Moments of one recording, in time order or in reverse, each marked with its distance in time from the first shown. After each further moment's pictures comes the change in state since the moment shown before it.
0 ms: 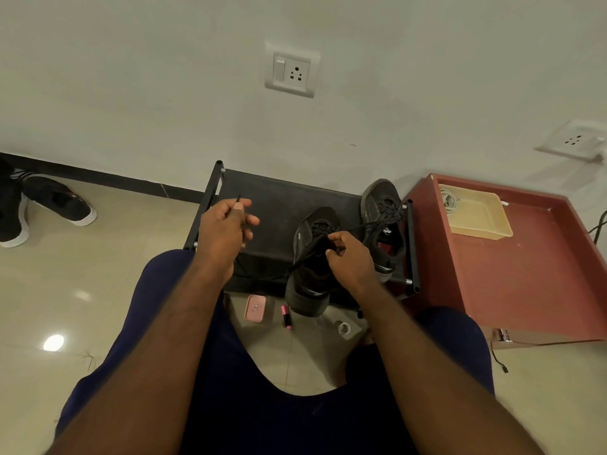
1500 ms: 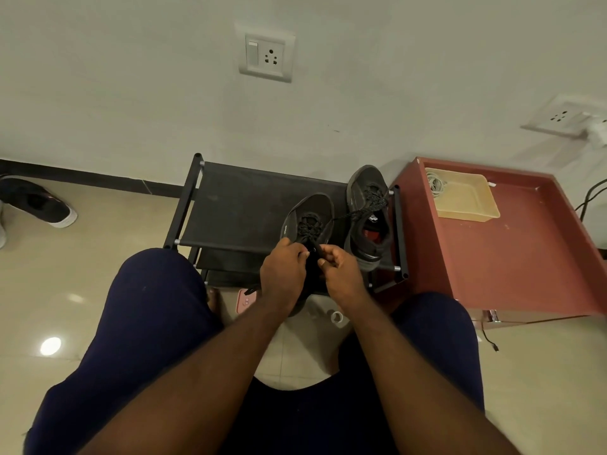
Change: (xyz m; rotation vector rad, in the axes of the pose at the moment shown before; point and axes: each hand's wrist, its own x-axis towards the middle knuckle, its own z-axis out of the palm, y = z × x) left_hand -0.030 -0.092 0.110 0.841 -0.100 0.331; right_hand -0.027 0.032 0.017 0.511 -0.030 0.106
